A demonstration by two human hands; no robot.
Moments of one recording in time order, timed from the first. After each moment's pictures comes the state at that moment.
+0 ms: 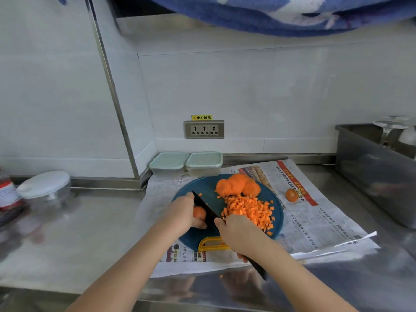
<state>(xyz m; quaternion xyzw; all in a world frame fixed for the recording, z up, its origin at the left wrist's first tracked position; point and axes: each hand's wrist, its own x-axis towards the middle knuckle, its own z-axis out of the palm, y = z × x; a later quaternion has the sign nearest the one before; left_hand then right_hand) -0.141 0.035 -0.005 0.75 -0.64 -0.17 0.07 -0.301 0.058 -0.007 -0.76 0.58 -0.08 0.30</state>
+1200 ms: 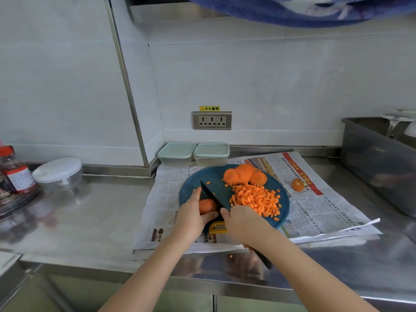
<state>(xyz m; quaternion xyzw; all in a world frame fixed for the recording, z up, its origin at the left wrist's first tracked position) -0.143 0.076 -0.050 0.69 -0.61 -0.21 0.33 -0.290 0.068 -0.018 -0.81 0.55 -0.03 0.19</state>
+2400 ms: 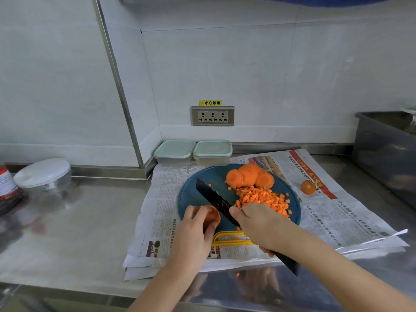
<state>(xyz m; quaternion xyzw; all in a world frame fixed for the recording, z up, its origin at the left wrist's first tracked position) -0.144 0.084 -0.080 0.64 -0.67 -0.02 0.38 -0.306 0.060 0.007 -0.76 0.55 -0.10 0.33</state>
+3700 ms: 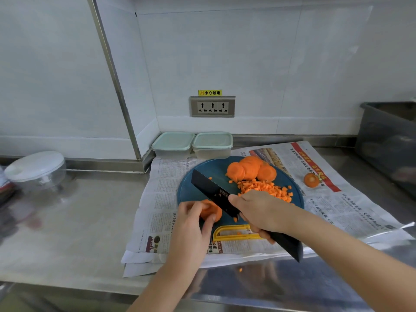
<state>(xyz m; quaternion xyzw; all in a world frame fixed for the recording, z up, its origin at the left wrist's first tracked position) -0.143 0.087 -0.083 0.64 -0.61 -0.08 0.45 -0.301 0.045 0.014 -0.75 0.52 -0.07 0.39</state>
